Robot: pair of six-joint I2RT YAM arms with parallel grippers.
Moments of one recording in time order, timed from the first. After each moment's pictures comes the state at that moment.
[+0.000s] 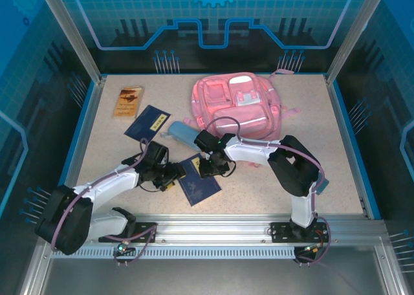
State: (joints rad) left arm -0.43 1.22 0.51 -0.43 0.34 -1.06; right arm 0.87 1.93 1.26 -0.69 -0.15 0.63
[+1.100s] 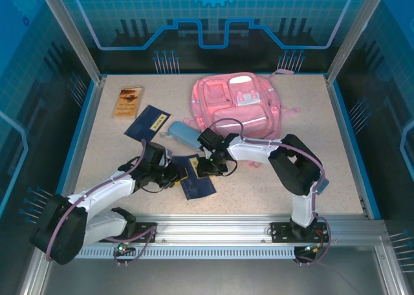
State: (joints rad) left arm -0.44 1.13 0.46 -0.29 0.47 -1.03; right arm 0.84 1.92 1.20 -0.57 -0.33 0.66
